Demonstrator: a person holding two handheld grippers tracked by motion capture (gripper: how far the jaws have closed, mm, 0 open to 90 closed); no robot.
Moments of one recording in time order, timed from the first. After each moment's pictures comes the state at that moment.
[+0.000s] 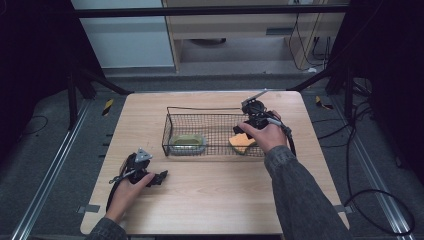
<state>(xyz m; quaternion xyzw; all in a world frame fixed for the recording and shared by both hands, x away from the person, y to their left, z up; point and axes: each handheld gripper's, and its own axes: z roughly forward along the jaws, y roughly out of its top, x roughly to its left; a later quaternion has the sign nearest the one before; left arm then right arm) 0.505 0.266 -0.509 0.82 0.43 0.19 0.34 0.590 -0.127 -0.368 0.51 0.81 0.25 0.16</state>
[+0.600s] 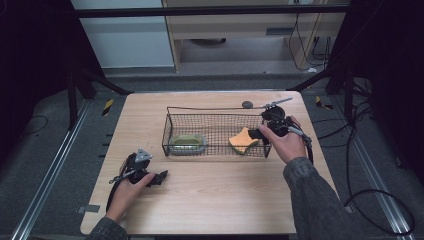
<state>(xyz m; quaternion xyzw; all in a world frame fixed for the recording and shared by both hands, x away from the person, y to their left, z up) 0.505 0.266 -0.509 0.82 0.43 0.19 0.34 0.561 -0.176 -0.367 0.51 0.79 0.30 0.18</state>
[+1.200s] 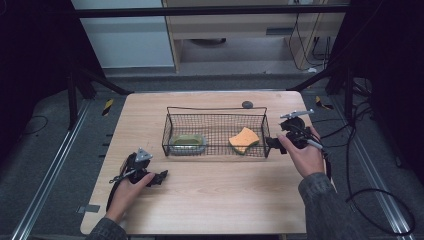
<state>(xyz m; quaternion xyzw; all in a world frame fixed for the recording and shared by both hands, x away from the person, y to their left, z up) 0.506 0.266 -0.509 0.82 0.43 0.19 0.34 0.532 -0.222 -0.384 0.53 0.76 0.29 0.22</state>
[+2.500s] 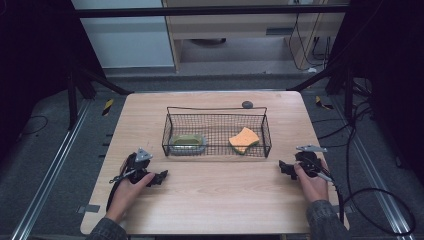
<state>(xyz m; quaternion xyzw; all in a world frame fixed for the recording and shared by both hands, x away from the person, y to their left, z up) 0.506 0.266 -0.509 0.82 0.43 0.19 0.34 0.501 -0.277 -0.502 0.59 0.71 0.31 0.23</state>
